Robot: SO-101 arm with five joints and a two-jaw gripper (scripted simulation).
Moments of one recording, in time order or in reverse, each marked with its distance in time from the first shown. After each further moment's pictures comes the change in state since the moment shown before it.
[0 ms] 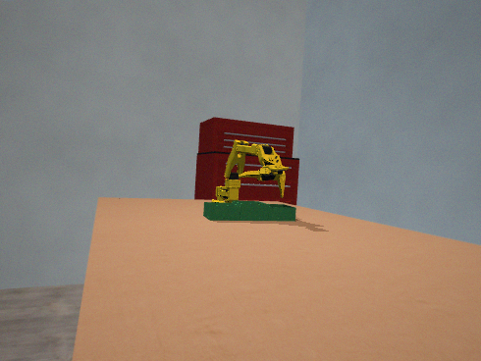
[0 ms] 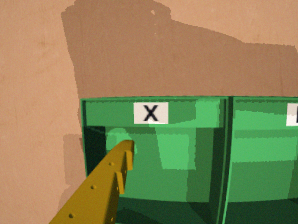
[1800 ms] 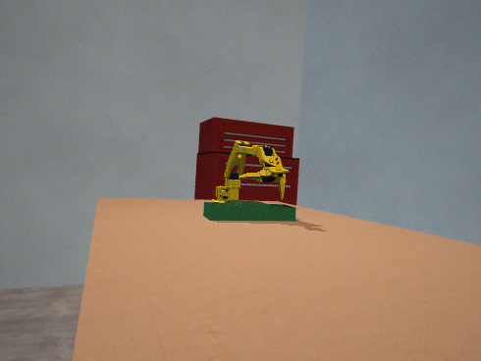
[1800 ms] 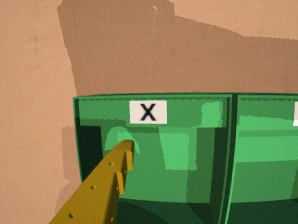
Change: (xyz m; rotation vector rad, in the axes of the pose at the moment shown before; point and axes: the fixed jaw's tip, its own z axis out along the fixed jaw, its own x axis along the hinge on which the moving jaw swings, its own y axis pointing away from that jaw) arm 0.004 -0.001 0.006 0.011 0.033 0.000
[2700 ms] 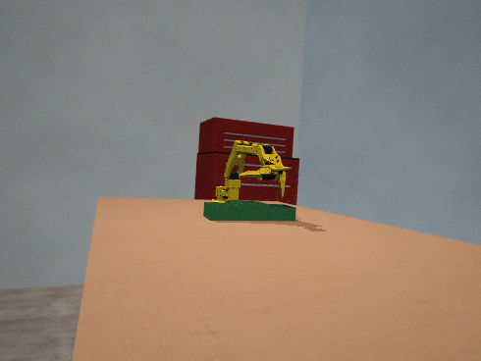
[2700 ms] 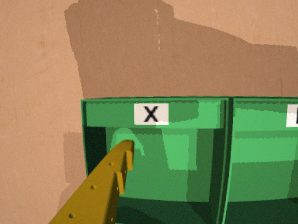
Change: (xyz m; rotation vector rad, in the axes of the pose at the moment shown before) arm -0.004 0.001 -0.006 -0.008 -0.024 0.000
